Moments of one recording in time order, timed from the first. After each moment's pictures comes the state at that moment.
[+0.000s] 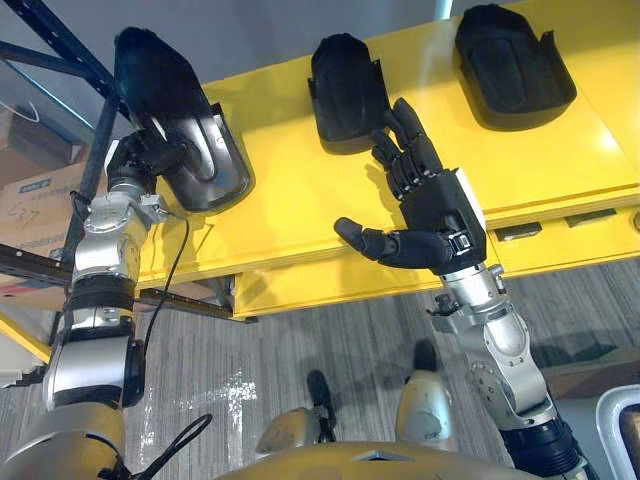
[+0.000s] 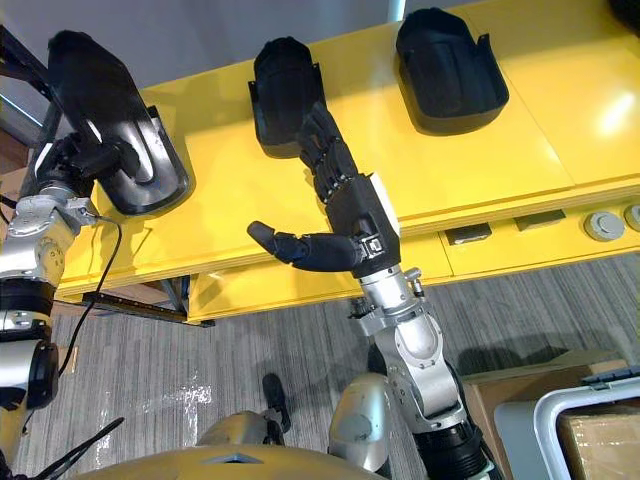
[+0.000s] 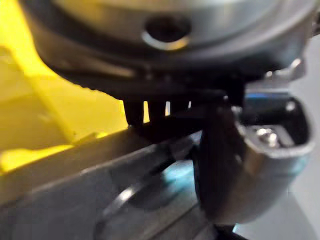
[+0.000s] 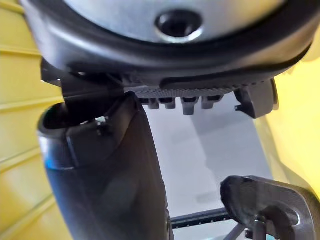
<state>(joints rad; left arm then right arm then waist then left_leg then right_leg) -0.68 0.61 0.14 0.70 -0.38 0.18 0.01 0.02 -0.32 0.22 -0.37 0.41 -0.29 0.17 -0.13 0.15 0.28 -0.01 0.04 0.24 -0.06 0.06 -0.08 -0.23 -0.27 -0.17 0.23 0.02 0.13</state>
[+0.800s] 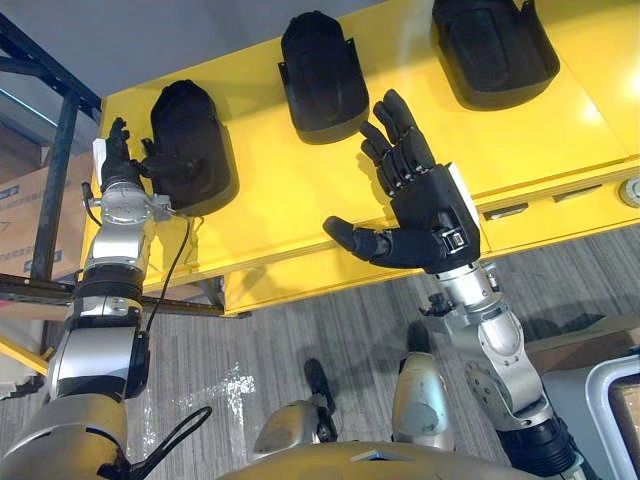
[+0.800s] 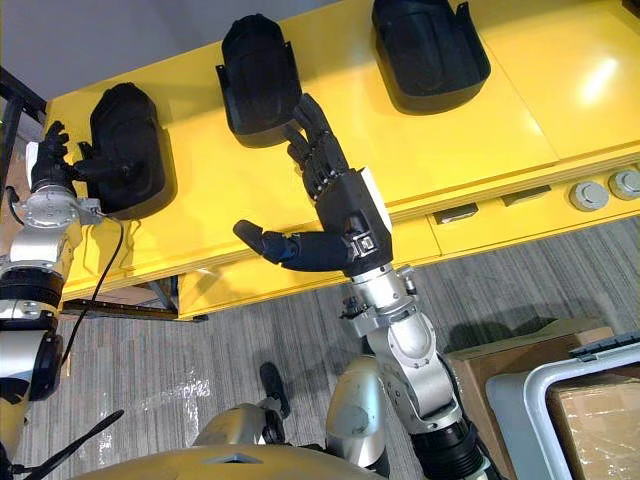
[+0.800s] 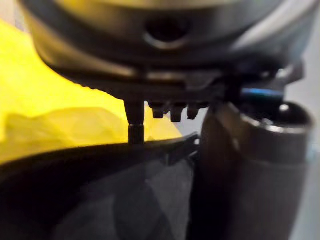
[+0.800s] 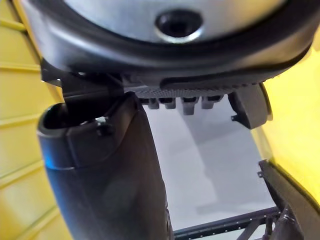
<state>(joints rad) -0.73 0.61 0.05 0.74 -0.14 0.17 0.26 0.02 -0.31 0.24 -0.41 0.41 -0.29 0.16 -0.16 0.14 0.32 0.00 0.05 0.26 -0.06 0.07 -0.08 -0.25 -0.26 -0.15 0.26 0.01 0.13</state>
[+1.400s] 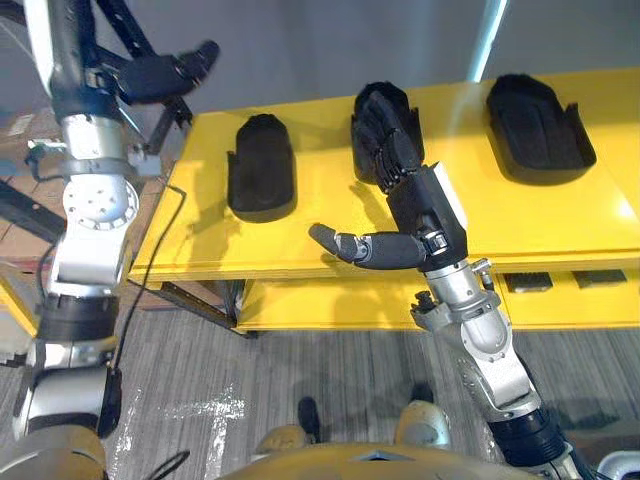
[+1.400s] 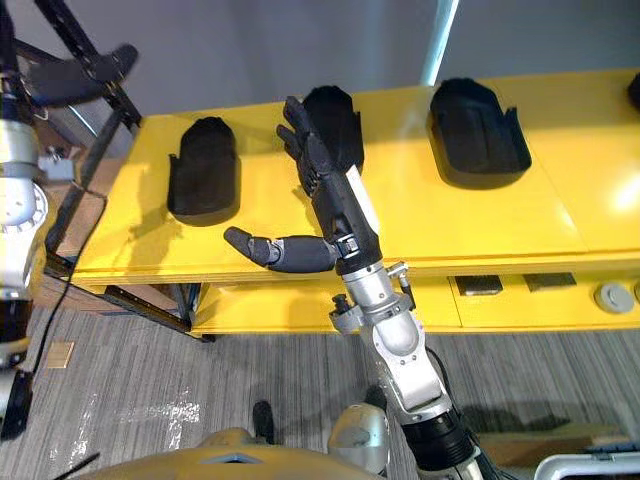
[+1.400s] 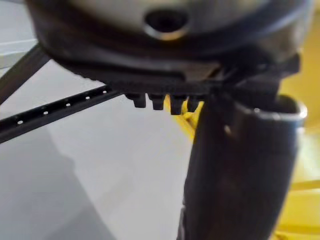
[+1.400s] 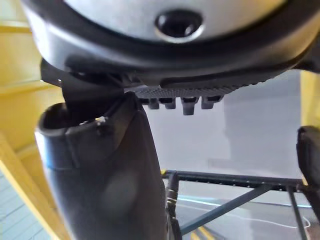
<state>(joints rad) -0.45 0.66 0.07 -0.11 -0.12 -0.09 0.29 -0.04 -0.29 0.29 -0.33 0.20 -0.36 0.07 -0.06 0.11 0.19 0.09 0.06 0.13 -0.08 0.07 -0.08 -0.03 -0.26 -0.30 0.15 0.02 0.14</state>
